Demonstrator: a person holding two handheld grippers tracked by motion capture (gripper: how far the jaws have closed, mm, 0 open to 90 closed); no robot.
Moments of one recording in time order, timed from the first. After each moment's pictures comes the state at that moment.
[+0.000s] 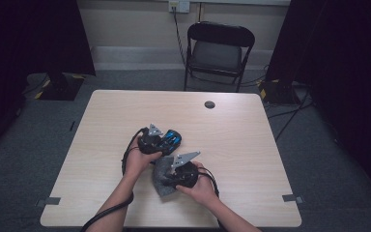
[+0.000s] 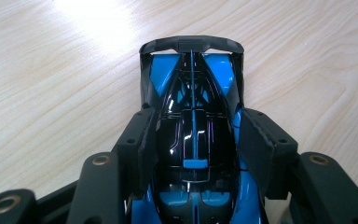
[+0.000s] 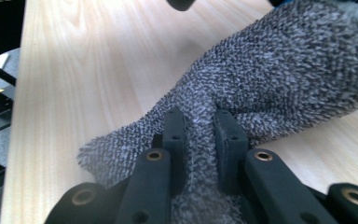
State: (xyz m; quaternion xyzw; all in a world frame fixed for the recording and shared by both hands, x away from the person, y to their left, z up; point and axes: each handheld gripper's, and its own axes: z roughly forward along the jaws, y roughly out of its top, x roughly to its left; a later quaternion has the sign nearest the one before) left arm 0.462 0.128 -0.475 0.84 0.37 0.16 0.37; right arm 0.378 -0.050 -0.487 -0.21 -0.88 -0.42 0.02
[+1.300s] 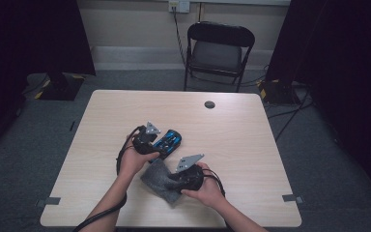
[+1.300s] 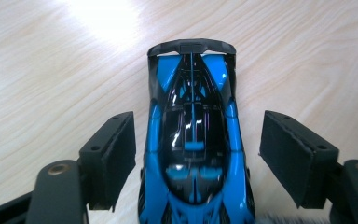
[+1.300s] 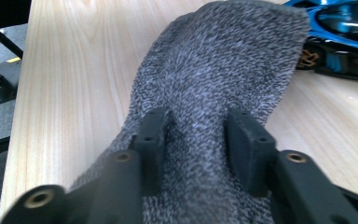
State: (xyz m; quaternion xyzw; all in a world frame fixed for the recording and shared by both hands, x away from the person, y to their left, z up) left arm 0.444 0.141 -0.445 0.84 0.37 0.17 0.35; right arm 0.373 -0.067 -0.481 -0.17 -0.89 -0.42 -0.01
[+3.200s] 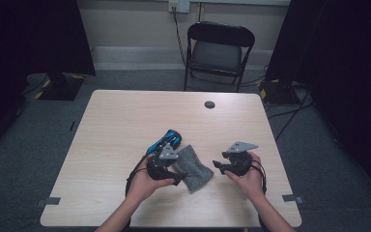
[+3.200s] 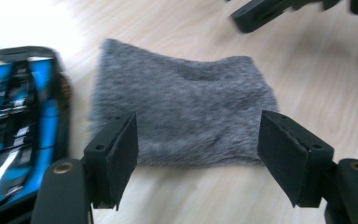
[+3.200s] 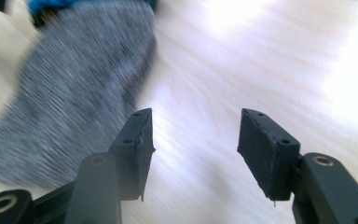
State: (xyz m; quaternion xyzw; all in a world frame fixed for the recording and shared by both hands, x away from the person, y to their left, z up) left arm 0.373 0.077 -0.447 0.87 0.28 0.08 0.39; right arm 0.401 -0.203 -0.473 -0.36 -0.84 -0.37 -0.17
